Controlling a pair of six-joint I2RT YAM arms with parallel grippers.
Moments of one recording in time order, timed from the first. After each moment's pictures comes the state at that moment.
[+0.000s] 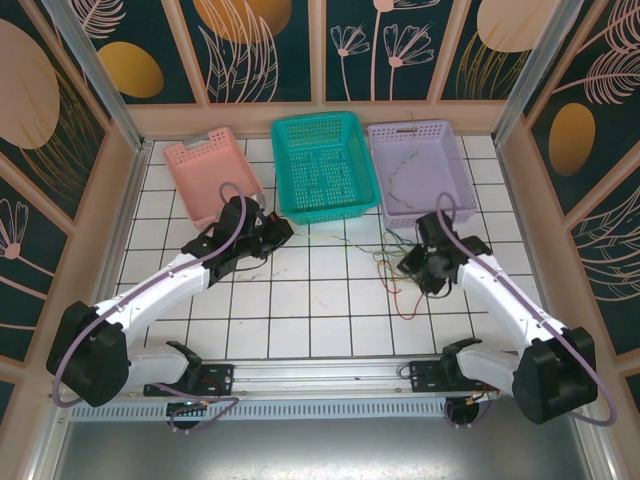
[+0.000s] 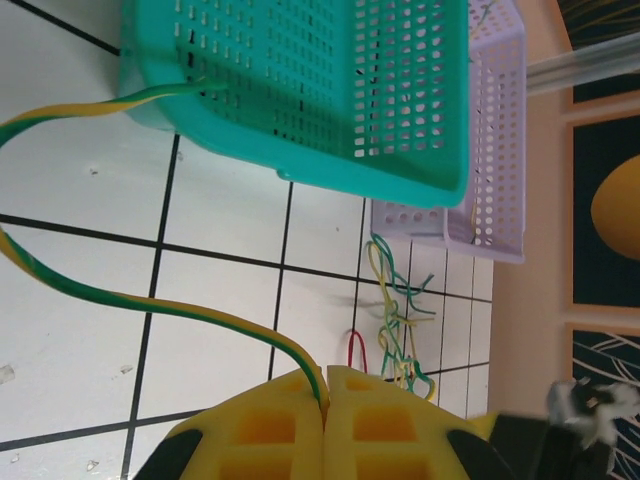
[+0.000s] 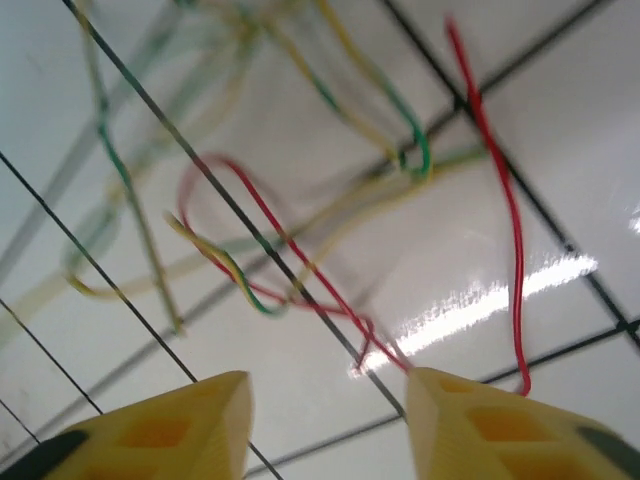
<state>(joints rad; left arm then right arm) -0.58 1.27 0.81 -0.14 0.20 -1.10 0.38 1.12 0.75 -0.88 -0.11 1.04</state>
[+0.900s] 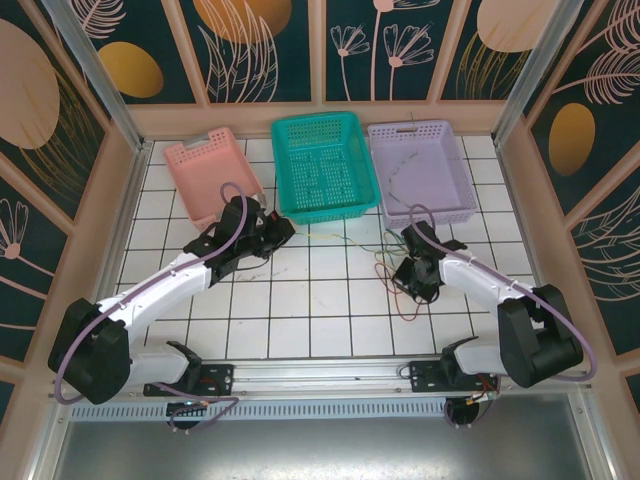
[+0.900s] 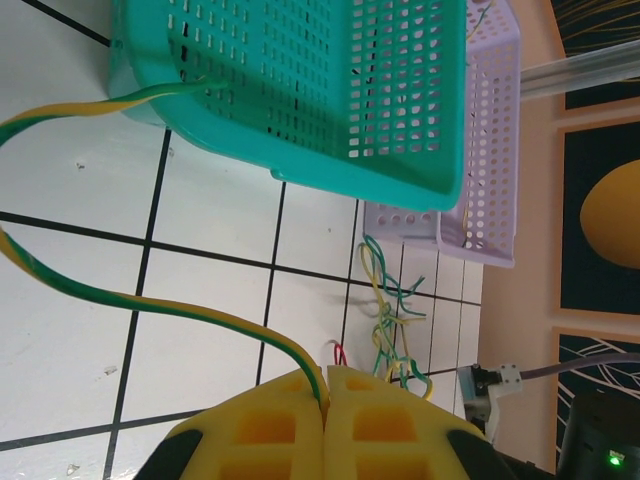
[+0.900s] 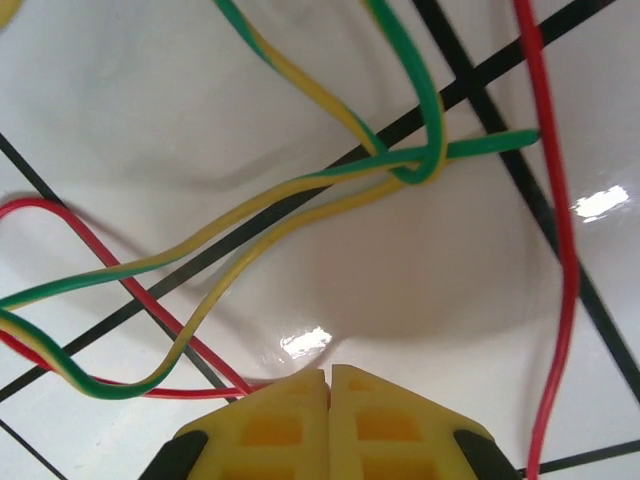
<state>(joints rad) -0.58 1.29 0.81 -0.11 0.21 -1.12 0.39 1.32 0.67 -0.72 -0.07 0.95</state>
